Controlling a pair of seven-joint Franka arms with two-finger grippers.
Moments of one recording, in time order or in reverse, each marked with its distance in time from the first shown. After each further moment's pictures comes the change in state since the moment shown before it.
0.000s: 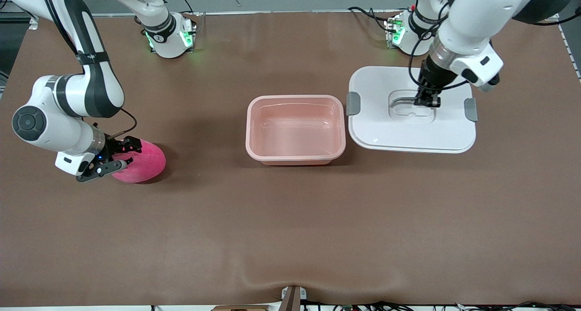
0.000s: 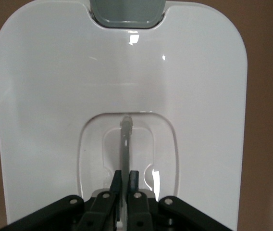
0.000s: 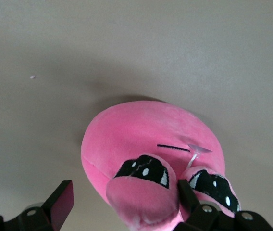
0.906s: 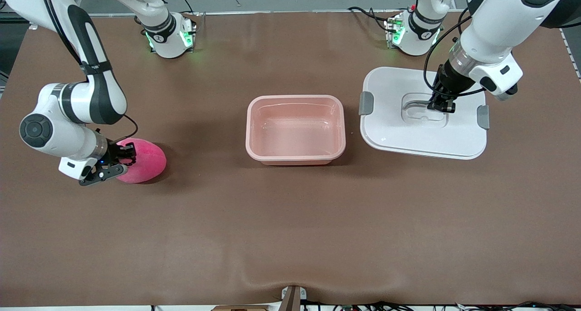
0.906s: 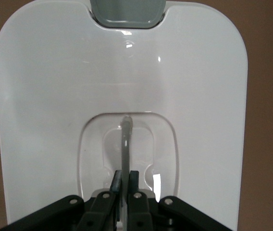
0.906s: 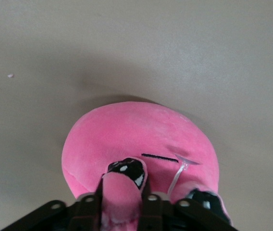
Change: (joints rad) left arm 0.056 0.000 0.002 -0.008 -0.022 -0.001 0.116; right arm -0.014 0.043 -0.003 0.000 -0.020 0.032 0.001
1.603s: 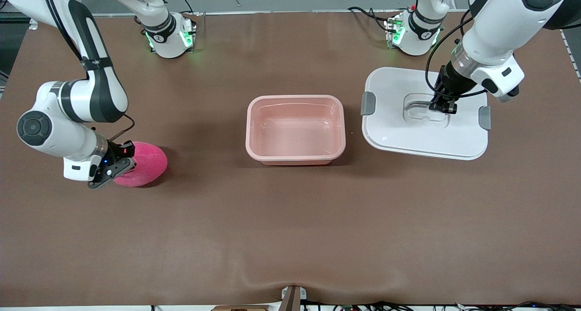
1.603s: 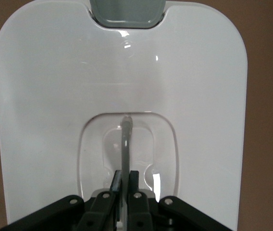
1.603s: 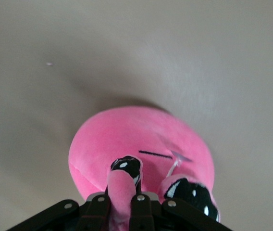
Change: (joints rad) left arm 0.020 0.001 0.000 -0.006 0.000 0.000 0.034; right arm 0.033 -0.025 0.014 0.057 -0.004 -0.019 -0.339
